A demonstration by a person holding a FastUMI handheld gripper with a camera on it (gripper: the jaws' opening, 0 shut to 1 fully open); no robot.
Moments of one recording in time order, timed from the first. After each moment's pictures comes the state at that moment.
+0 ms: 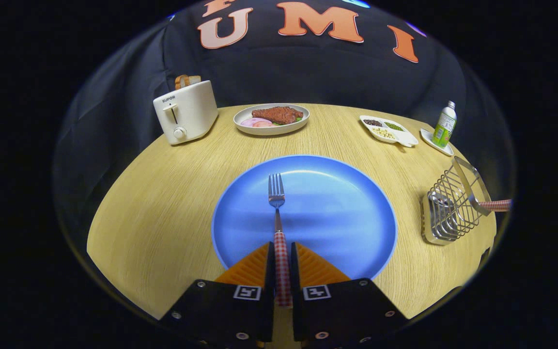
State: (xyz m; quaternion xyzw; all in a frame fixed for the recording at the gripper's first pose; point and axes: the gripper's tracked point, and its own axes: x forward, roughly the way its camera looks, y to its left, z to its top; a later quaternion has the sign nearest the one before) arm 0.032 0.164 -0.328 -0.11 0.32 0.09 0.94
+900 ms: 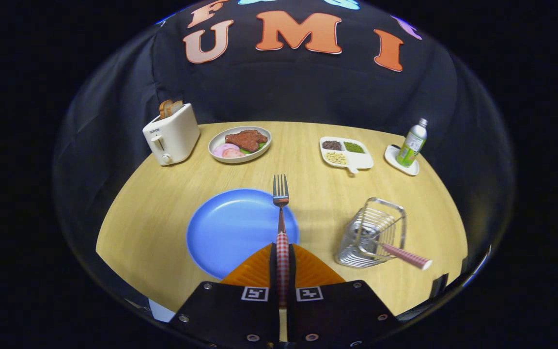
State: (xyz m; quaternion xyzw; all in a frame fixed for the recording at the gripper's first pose) arm 0.025 0.055 -0.198 -0.13 0.32 0.06 0.94
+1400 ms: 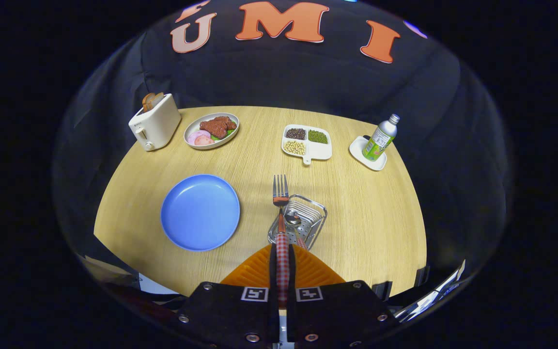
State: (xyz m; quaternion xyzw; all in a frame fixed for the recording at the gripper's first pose) arm 0.013 -0.032 -0.141 -0.17 0.42 0.05 0.89
